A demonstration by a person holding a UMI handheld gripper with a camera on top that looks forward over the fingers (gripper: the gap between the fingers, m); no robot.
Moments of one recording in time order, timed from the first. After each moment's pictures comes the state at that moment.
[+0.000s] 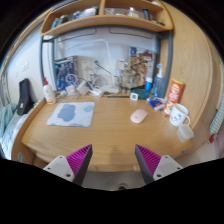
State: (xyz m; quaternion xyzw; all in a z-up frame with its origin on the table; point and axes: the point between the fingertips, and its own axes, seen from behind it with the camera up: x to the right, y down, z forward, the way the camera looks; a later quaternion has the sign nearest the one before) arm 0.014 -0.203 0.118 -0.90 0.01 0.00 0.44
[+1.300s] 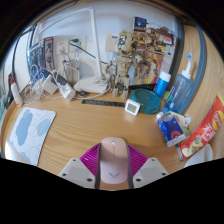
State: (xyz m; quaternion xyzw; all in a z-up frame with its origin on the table) arm 0.013 0.062 0.074 -0.92 -0.05 -0.02 0.38
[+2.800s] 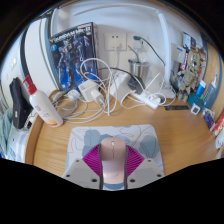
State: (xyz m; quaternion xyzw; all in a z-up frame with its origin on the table) arm -0.353 0.082 0.093 -0.94 0.00 0.03 0.34
